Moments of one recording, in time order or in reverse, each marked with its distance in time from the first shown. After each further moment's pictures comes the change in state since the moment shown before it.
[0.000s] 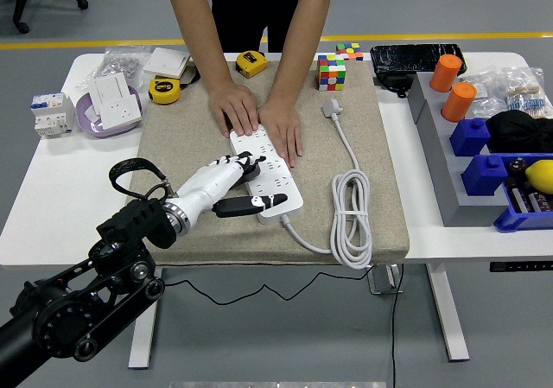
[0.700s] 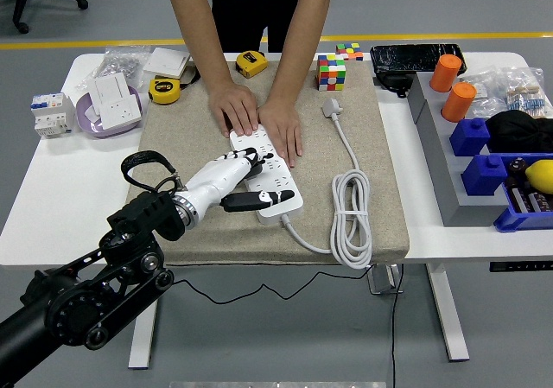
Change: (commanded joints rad) left arm -0.054 -0.025 0.017 0.059 0.011 -0.005 -0.006; right arm 0.008 -0.002 -0.002 0.000 0.002 0.000 0.000
